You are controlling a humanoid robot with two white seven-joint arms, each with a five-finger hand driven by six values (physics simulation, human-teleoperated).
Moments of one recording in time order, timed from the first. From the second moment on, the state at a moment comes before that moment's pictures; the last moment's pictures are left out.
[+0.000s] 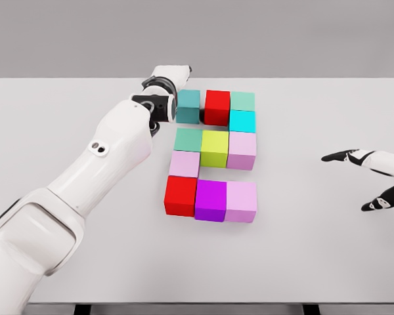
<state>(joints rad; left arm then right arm) -0.95 0.00 -0.80 -0.93 -0.83 0.53 -0.45 -0.13 -1.10 0.31 -1.50 -0.21 -0.61 0.61</state>
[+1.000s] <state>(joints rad) -0.94 0.32 -0.84 -1.20 -0.60 0.53 -0.59 -0.13 -1.10 0.31 -1.50 -0.20 -0.61 0.61</state>
